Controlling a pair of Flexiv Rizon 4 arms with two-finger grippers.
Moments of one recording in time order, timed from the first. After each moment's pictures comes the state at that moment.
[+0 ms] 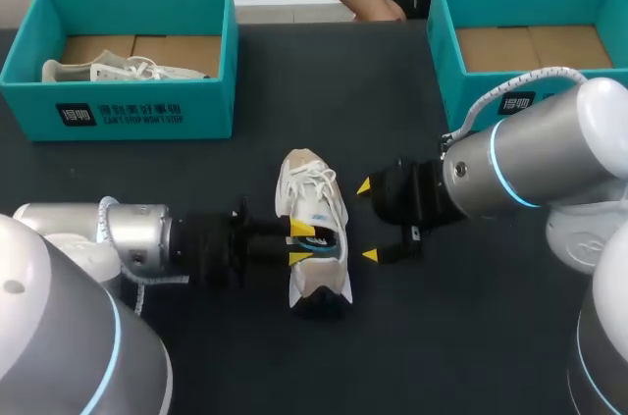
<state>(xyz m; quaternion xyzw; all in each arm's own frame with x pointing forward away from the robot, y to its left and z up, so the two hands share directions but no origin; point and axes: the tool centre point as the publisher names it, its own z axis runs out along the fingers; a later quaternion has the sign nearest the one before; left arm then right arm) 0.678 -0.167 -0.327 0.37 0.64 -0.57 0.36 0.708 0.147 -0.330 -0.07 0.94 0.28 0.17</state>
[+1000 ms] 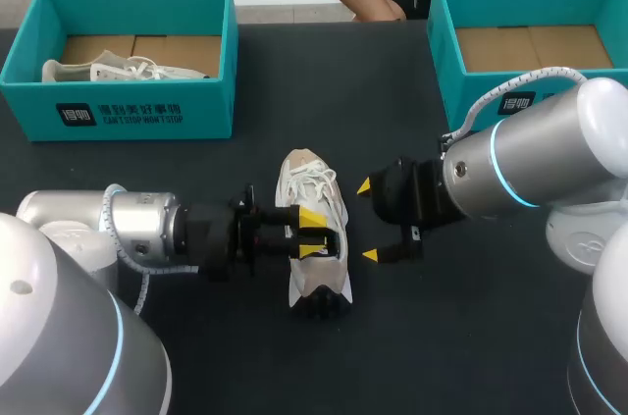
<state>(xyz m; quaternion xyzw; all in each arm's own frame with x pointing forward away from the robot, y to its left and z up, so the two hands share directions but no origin) 0.659 -0.186 -0.277 0.40 0.58 -0.60 0.37 0.708 0.147 -0.330 -0.07 0.94 0.28 0.17</state>
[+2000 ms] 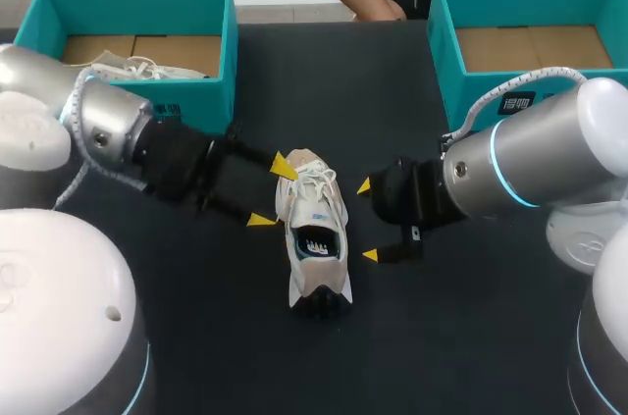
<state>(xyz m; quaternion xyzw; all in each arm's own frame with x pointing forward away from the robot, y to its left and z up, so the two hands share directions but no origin) 0.684 -0.136 -0.234 0.50 0.64 -0.55 0.20 0.708 0.147 -0.330 -0.07 0.94 0.28 0.17</state>
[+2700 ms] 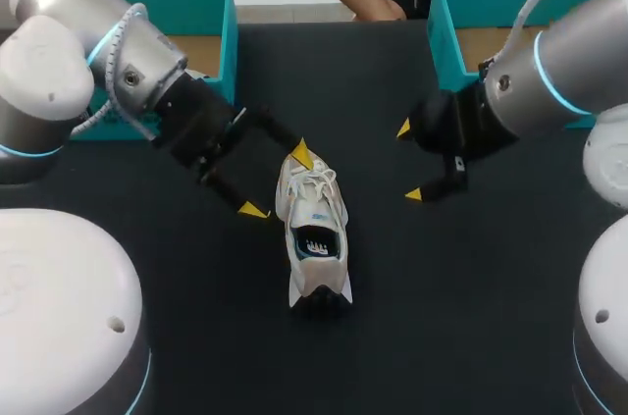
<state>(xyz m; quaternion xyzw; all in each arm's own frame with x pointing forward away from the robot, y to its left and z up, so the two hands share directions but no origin) 0.693 -0.140 -0.231 0.57 0.66 -0.48 0.10 0.759 0.085 -0.259 -0.06 0.96 0.24 0.15</state>
